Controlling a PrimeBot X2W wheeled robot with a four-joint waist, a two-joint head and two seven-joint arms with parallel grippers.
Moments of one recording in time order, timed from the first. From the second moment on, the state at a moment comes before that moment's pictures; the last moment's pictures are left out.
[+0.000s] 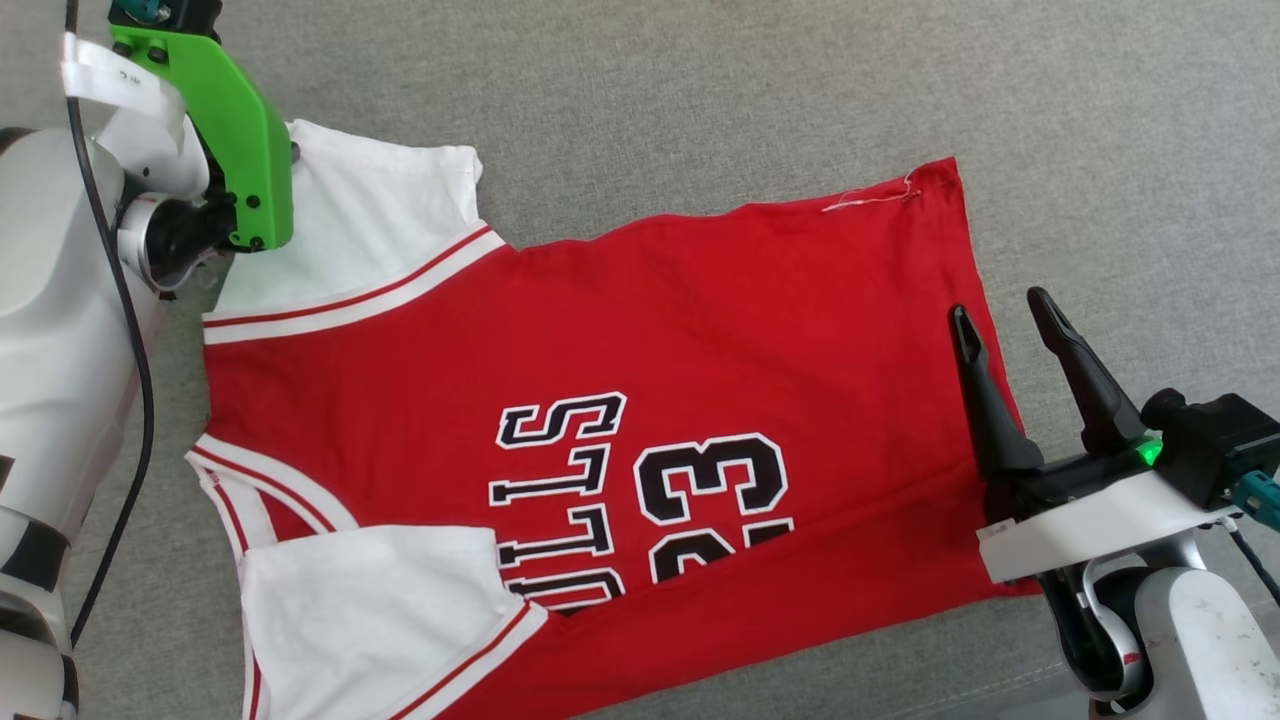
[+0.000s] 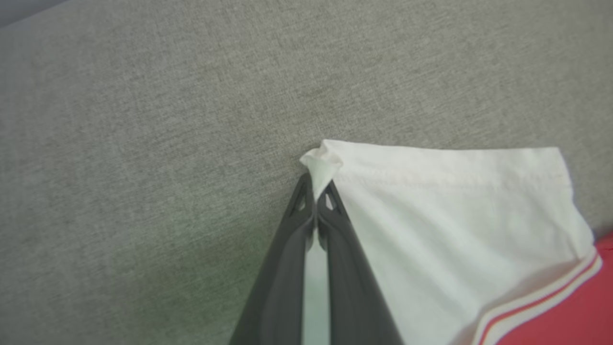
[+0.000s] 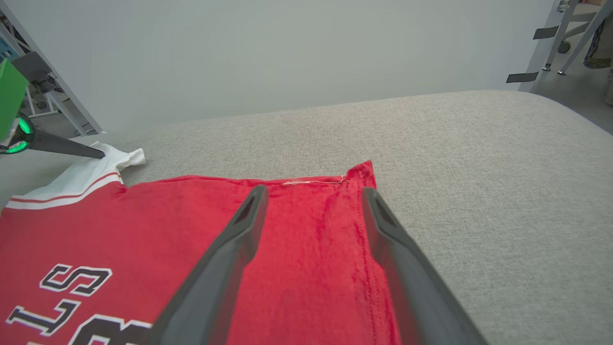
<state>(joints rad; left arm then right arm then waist) -1.15 0.52 -0.75 0.83 -0.91 -0.13 0.57 -0.16 -0.16 0.16 -0.09 0.36 0.13 -0.14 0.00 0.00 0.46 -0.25</state>
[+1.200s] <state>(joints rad) -0.74 0.71 -0.74 -0.04 -0.95 0.13 0.32 -0.48 -0.48 0.06 0.09 0.43 0.13 0.78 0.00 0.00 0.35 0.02</state>
